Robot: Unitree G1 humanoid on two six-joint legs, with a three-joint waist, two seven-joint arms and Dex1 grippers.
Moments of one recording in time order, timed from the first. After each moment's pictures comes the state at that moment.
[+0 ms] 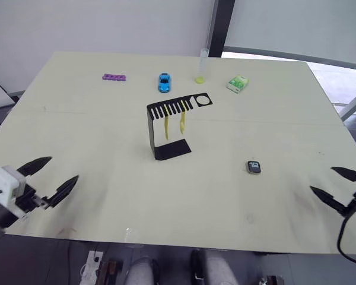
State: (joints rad) left arm 0.18 0.65 0.59 -0.35 -0.52 0.25 -0.69; right arm -0.09 -0.82 -0.44 0.53 0.39 -0.30 1.16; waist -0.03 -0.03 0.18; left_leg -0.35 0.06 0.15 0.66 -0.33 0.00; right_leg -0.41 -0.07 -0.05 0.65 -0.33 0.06
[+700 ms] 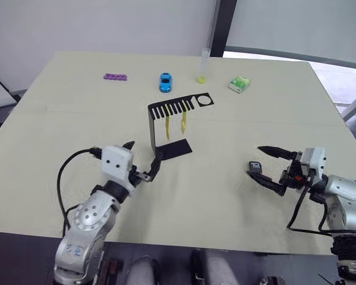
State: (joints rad) left arm -0.06 0.24 -0.06 -0.65 -0.20 0.54 -0.06; right arm -0.26 -0.66 -0.19 0.19 0.49 -0.10 1.23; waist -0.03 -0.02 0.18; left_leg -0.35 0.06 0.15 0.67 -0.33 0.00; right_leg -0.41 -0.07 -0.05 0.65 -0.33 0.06
